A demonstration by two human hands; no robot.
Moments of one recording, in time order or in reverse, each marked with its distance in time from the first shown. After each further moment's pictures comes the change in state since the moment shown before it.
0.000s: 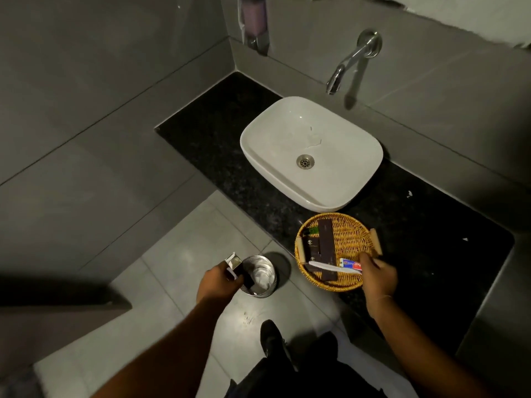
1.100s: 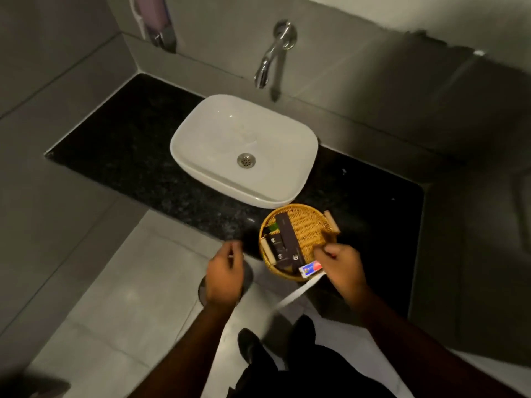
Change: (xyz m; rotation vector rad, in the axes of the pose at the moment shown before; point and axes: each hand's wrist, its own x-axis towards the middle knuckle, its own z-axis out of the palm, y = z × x) left_hand 0.035 0.077 0.040 -0.349 -0.032 0.426; right_hand -0.054 -0.016 -0.003 -0.246 -0.018 -0.313
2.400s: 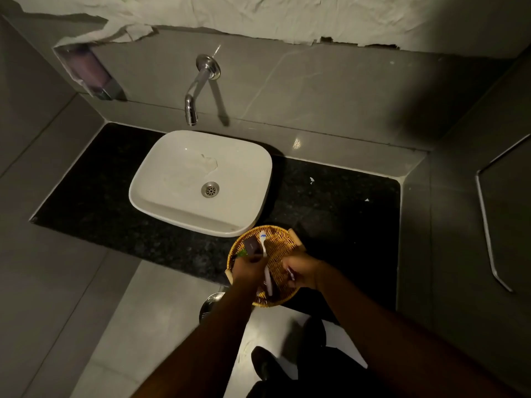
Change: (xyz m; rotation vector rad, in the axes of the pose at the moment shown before) left_hand 0.036 0.099 0.151 0.021 -0.255 -0.411; right_hand 0.104 0.013 -0.020 0.540 -0.622 0.725
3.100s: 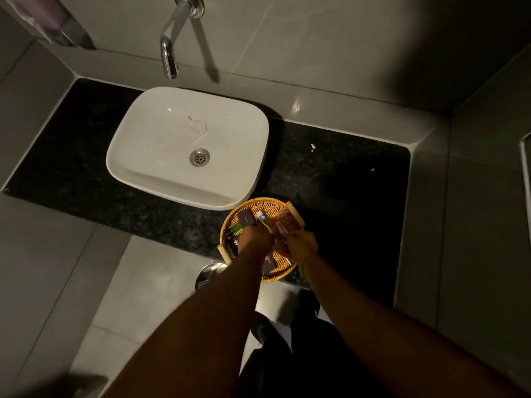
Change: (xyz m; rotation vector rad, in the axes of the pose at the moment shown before) left_hand 0.043 0.003 0.036 0.257 -0.101 -0.173; right_hand 0.049 0.034 0.002 0.109 0.362 -0.222
